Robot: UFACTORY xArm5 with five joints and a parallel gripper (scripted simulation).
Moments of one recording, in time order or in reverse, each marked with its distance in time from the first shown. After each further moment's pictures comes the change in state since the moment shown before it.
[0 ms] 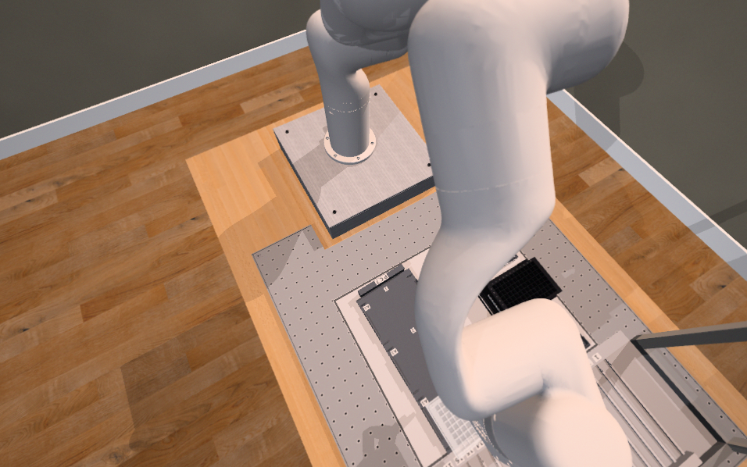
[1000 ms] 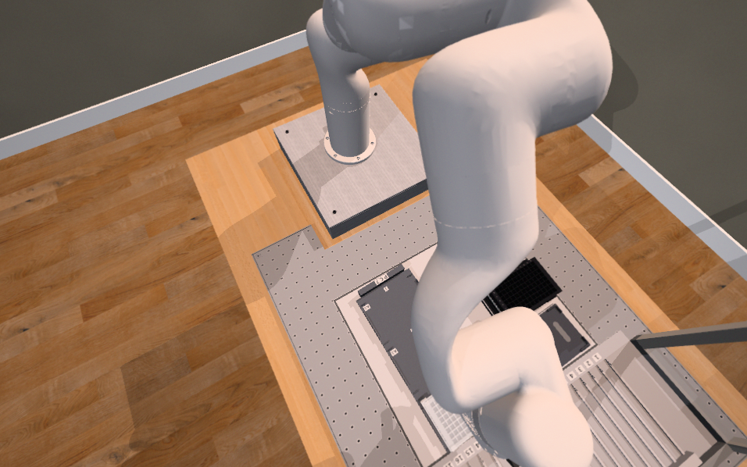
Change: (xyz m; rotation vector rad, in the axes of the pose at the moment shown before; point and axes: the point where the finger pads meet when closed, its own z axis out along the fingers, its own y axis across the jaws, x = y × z) arm 0.001 0.000 0.046 0.001 0.000 0.000
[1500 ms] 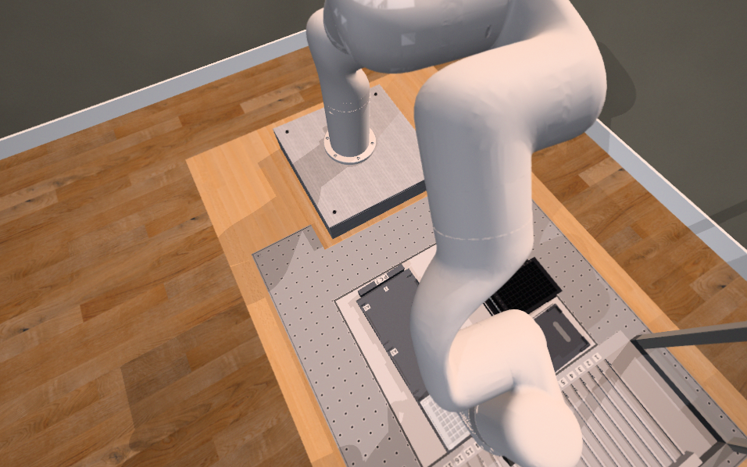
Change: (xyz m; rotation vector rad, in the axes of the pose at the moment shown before) arm 0.000 0.000 0.016 -0.001 0.000 0.000
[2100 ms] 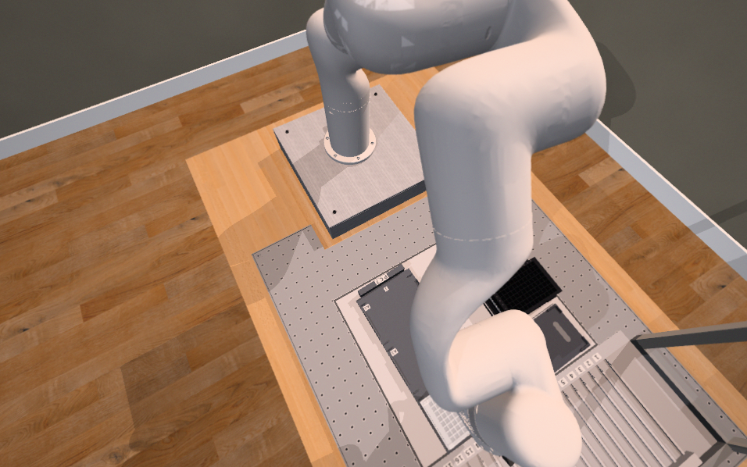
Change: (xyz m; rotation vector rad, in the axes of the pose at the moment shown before) arm 0.000 0.000 0.001 -0.001 0.000 0.000
